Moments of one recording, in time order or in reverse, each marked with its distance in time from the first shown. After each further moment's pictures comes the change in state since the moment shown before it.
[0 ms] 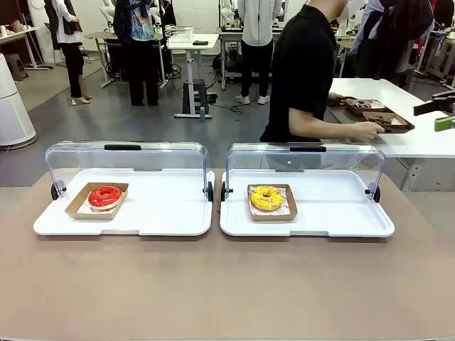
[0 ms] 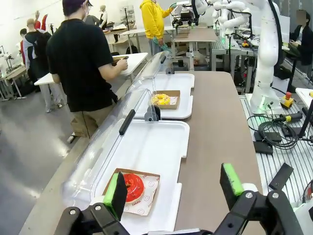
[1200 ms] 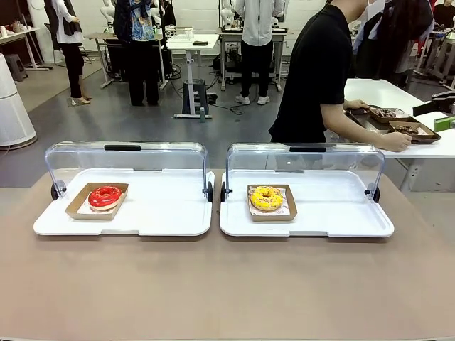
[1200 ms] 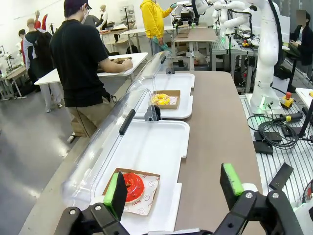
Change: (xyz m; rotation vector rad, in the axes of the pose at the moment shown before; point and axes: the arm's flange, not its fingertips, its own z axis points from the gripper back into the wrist) left arm 0.000 0.000 0.000 0.001 0.001 0.000; right arm 0.000 0.000 0.000 0.000 0.000 0.000
